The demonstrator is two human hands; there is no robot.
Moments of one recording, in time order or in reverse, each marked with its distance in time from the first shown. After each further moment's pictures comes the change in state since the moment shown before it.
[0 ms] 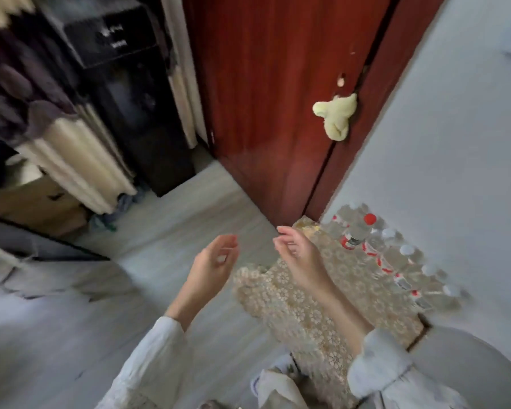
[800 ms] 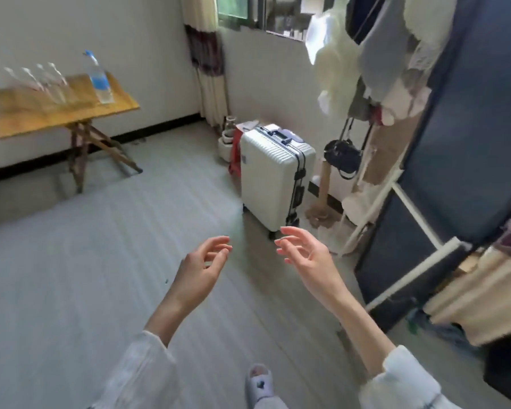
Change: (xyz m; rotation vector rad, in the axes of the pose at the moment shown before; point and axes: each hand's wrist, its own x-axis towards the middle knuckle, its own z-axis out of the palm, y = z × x) left_hand -0.432 -0.214 -0.450 -0.185 1.473 -0.516; right_hand -0.216 -0.260 0.637 -0.110 -1.429 -0.632
